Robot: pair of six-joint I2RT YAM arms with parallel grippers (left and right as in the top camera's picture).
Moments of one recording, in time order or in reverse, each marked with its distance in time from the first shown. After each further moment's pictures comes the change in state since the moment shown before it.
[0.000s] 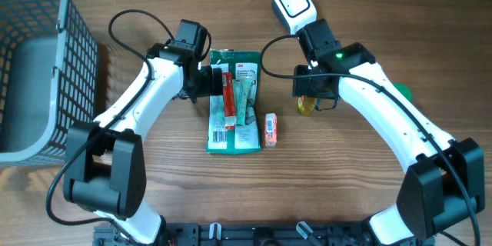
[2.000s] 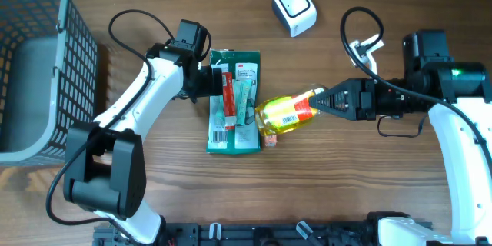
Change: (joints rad) left arm 0.000 0.000 0.000 0.000 0.000 0.000; right arm -0.417 -0.339 0.005 -0.478 -1.395 -0.748
